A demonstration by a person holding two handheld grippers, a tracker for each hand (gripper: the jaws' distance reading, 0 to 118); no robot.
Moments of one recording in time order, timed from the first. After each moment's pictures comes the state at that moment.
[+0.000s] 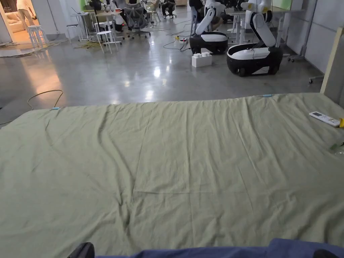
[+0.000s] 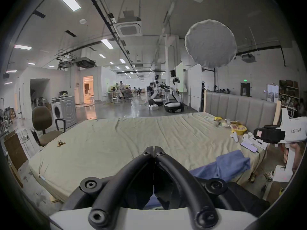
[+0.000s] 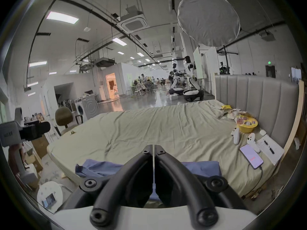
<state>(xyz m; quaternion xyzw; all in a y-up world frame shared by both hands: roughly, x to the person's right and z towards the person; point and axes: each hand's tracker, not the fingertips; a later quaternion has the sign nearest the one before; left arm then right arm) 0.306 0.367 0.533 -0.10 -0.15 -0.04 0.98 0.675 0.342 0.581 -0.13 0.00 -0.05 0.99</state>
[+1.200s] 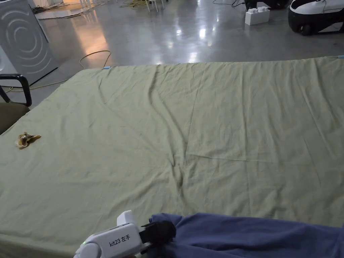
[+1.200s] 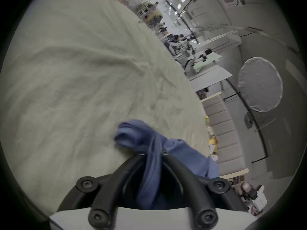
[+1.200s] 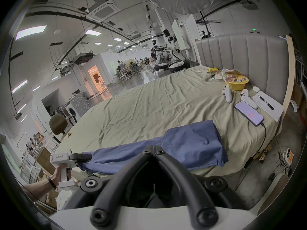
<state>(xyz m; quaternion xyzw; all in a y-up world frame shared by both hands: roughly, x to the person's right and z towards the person) 0.204 0.140 0.322 -0.43 -0.18 0.36 0.81 0.703 0.296 0.586 -0.24 -0.04 -0.17 0.95</state>
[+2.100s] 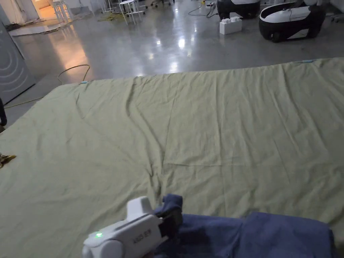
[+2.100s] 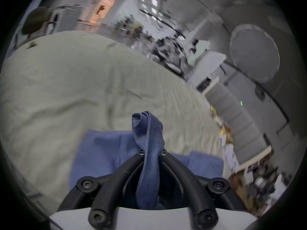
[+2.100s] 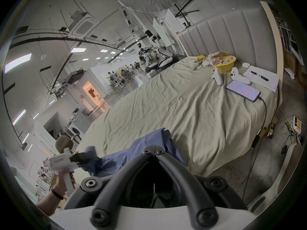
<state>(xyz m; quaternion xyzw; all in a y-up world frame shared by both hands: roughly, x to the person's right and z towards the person) 0.351 0.221 0.344 -0.39 -0.22 0.17 0.88 0.723 0.283 0.608 -0.22 -0.07 -0.28 0.93</state>
